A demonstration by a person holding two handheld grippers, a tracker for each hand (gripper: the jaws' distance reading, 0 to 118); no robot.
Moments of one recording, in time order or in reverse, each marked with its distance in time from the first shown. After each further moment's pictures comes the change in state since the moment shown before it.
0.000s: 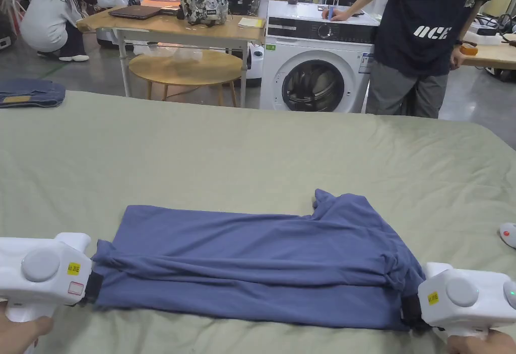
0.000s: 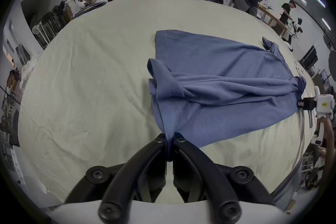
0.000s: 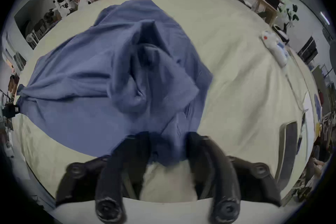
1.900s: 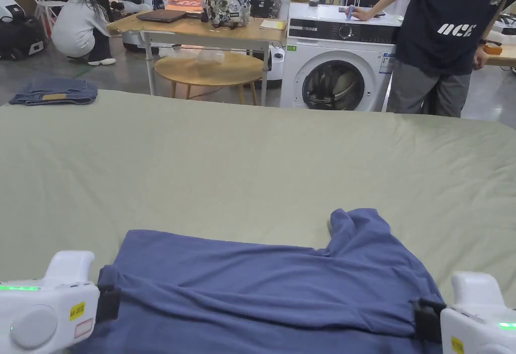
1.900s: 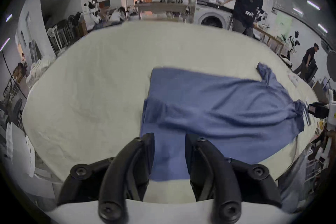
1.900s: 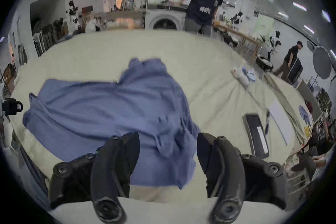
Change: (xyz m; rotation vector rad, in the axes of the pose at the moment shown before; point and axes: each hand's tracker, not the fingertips) left arm 0.007 -0.096 0.066 0.294 0.026 0.041; right arm -0.075 -0.095 0.136 0.415 -0.097 0.056
